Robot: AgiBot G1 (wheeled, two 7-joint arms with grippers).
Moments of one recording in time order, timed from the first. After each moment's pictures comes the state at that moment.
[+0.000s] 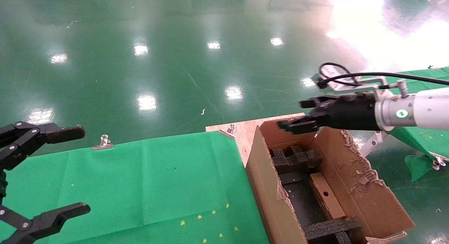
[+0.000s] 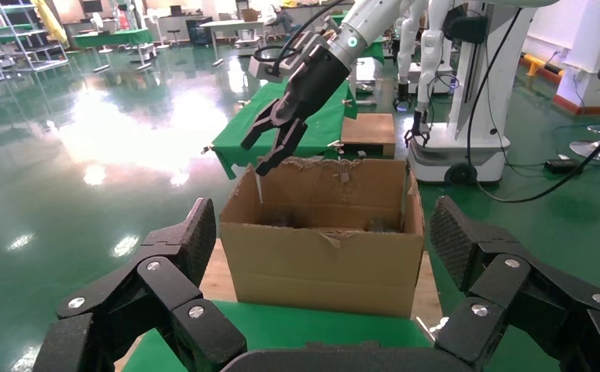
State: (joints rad) left arm -1.09 0.59 0.33 -1.26 0.69 1.47 -0.16; right arm 1.62 -0.43 -1.09 1.10 -1.29 -0.93 0.79
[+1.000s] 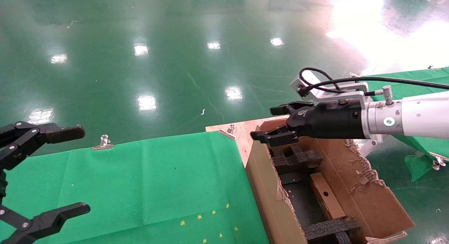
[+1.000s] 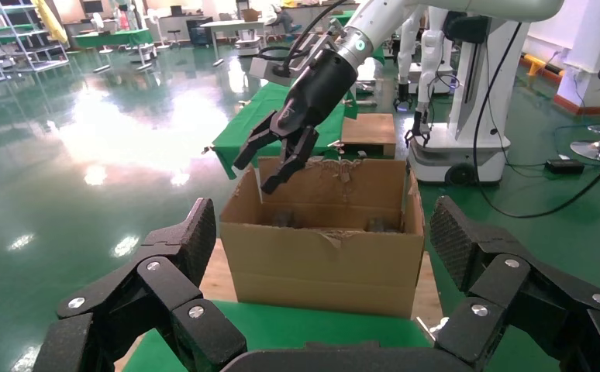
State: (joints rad) left arm -1.09 0.59 0.33 -1.26 0.69 1.47 -0.16; right arm 1.49 -0.47 -0.89 1.15 -1.15 -1.08 0.64
